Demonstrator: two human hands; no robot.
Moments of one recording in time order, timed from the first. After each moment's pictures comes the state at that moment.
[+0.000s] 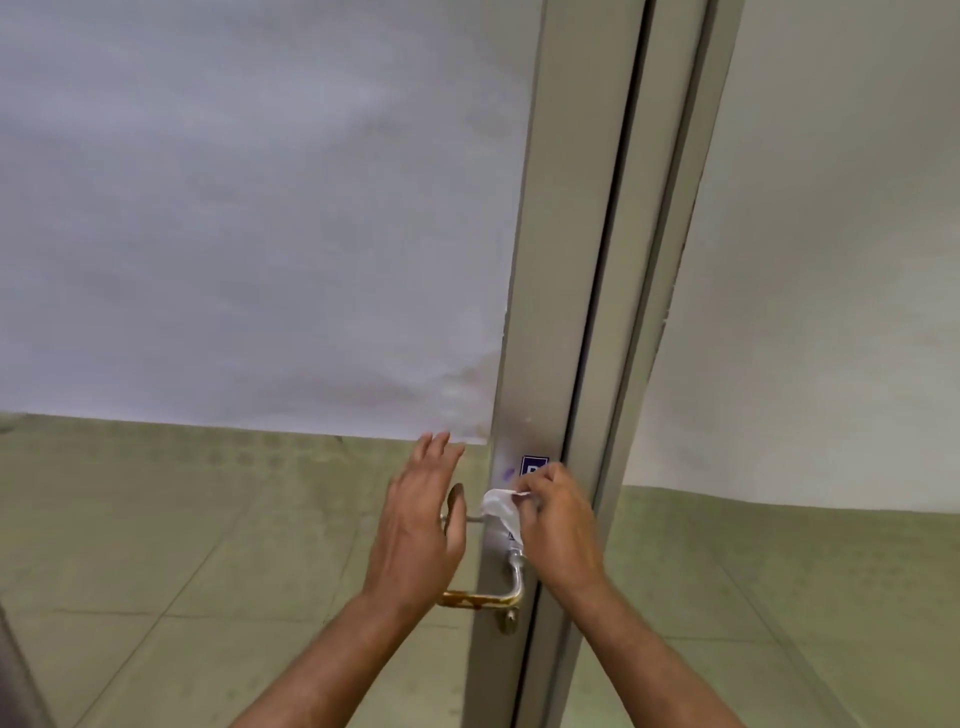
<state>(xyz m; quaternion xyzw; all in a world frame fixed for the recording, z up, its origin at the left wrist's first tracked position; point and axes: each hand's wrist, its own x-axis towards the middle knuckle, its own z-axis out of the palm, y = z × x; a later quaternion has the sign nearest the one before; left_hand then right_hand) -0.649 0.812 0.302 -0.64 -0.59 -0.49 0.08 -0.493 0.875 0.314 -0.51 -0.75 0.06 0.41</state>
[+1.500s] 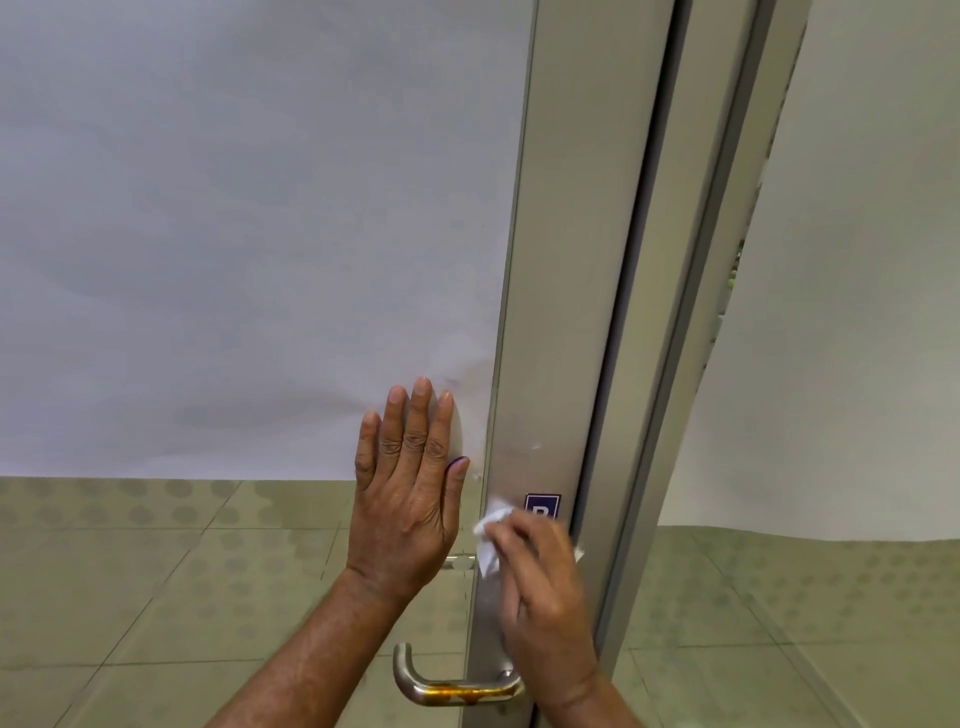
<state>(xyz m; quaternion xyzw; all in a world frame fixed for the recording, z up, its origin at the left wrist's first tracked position) -0.681 0.945 0.297 -0.62 -0.52 -0.45 0.38 -0.515 0.927 0.237 -0.35 -0.78 -0.09 0.51</state>
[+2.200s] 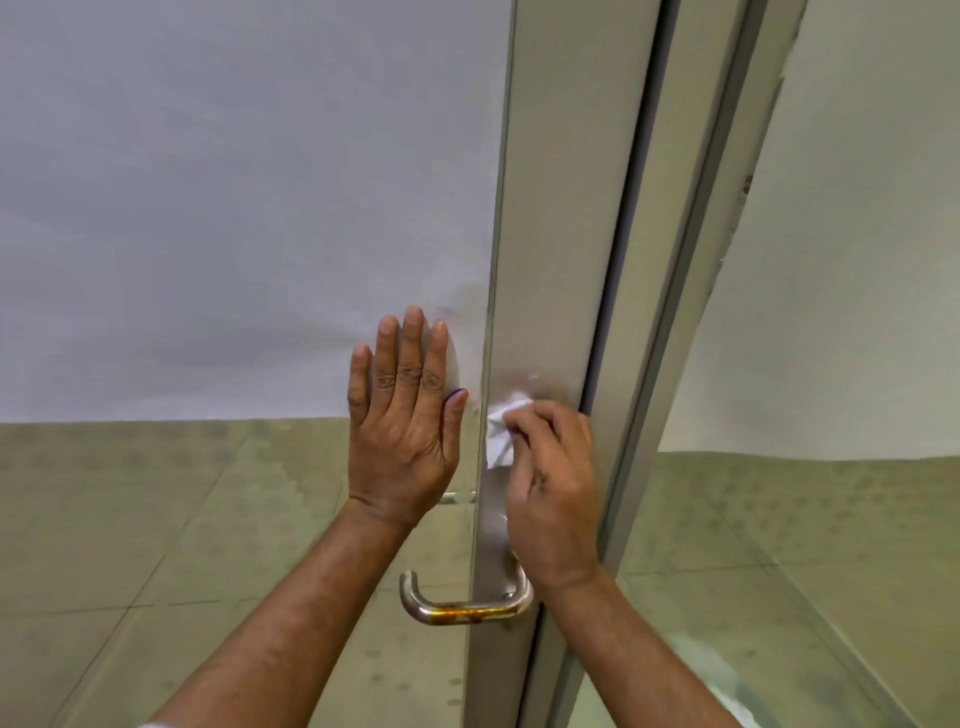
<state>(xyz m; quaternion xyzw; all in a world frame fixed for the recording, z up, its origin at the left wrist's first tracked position) -0.685 0.952 0.296 -0.60 -0.52 -0.45 0.41 -0.529 0.932 0.277 -0.37 -0.70 -0.04 0.61</state>
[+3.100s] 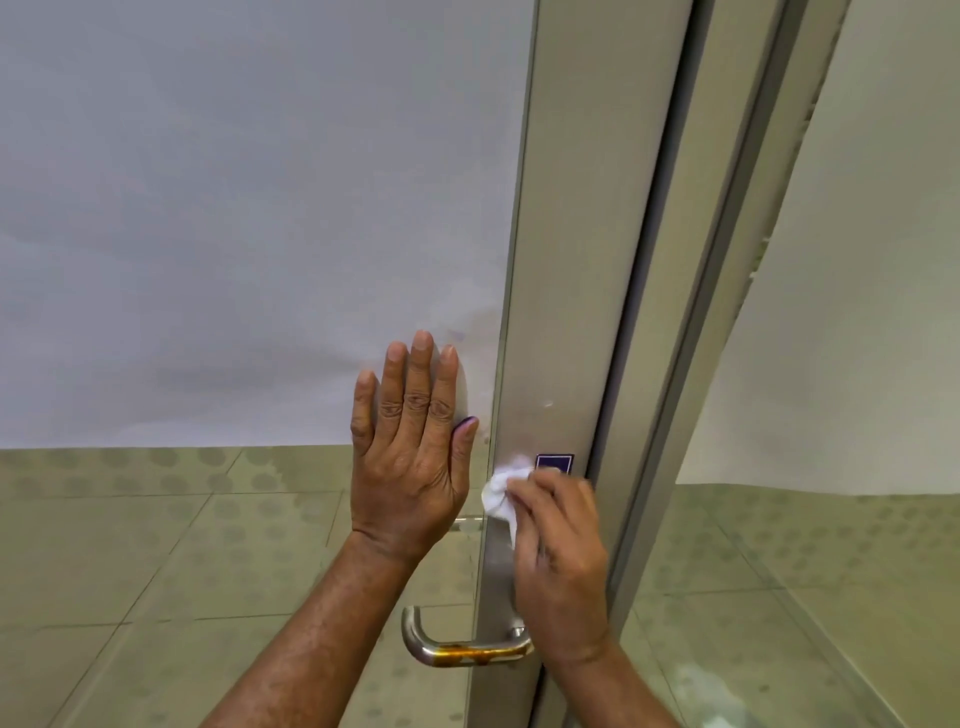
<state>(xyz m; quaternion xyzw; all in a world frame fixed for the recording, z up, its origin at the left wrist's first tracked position) -0.683 0.956 0.290 -0.59 -0.51 -0.45 0.43 -0.524 0.925 0.242 -0.39 -0.71 -0.05 0.58</state>
